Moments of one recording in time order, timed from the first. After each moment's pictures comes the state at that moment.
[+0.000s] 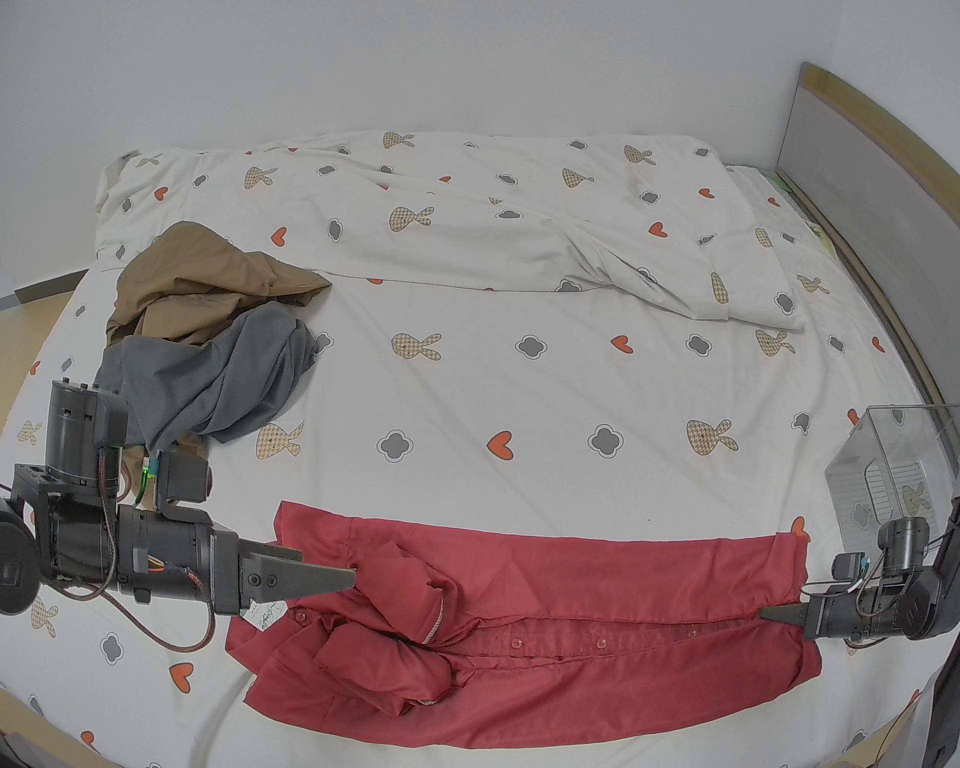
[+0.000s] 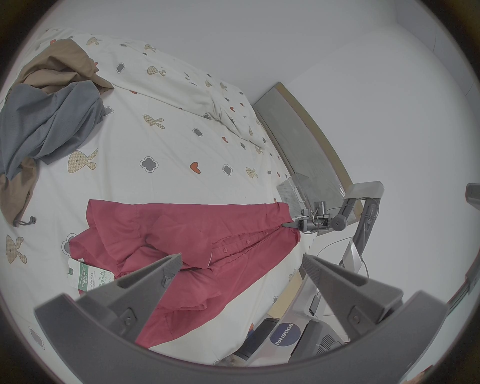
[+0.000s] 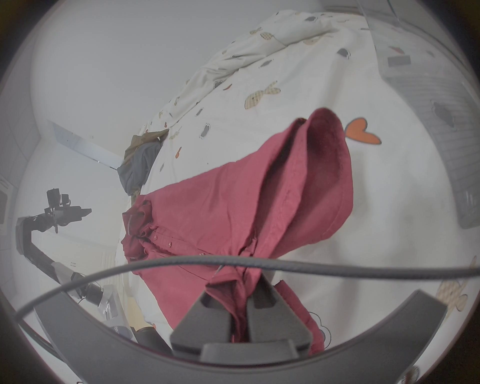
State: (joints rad) left arm -0.26 1.46 -0.65 -0.15 -0.68 -0.17; right arm -0.28 2.10 -0.16 -1.00 0.79 -0.04
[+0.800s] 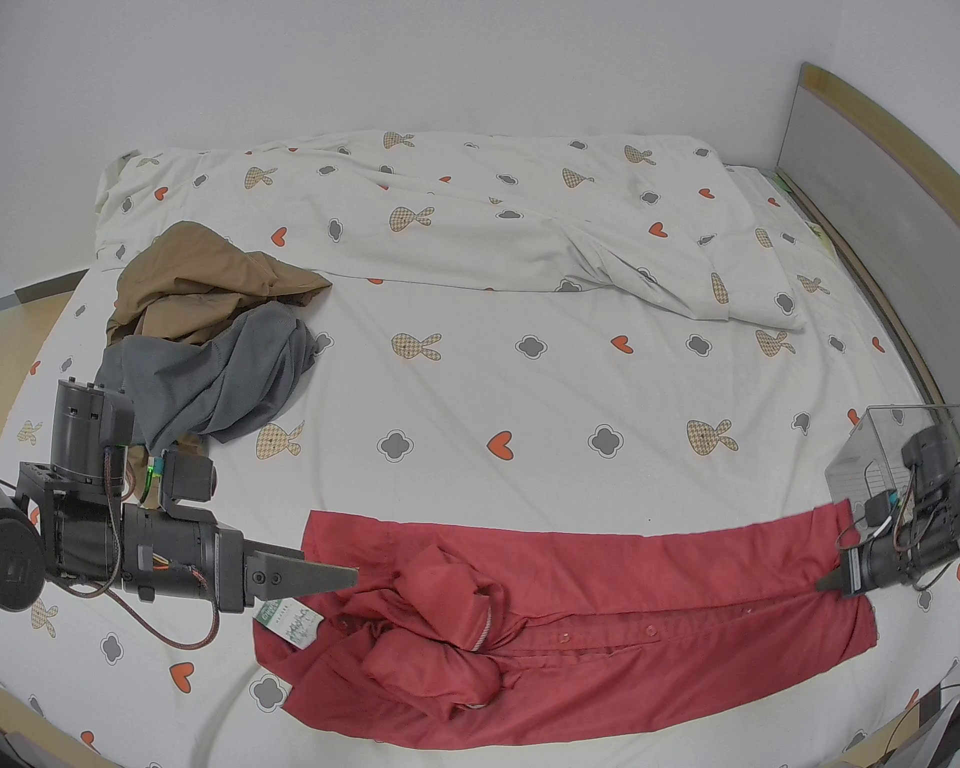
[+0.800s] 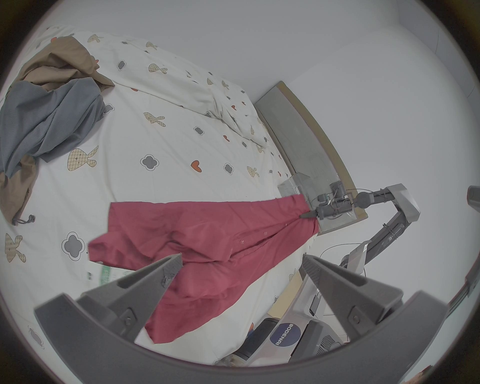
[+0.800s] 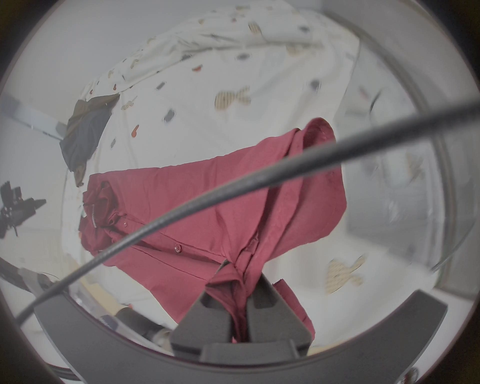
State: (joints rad) left arm -0.26 1.48 -0.66 -0.15 -0.68 -0.17; right arm -0.15 1.59 -0.60 0.11 0.26 -0.08
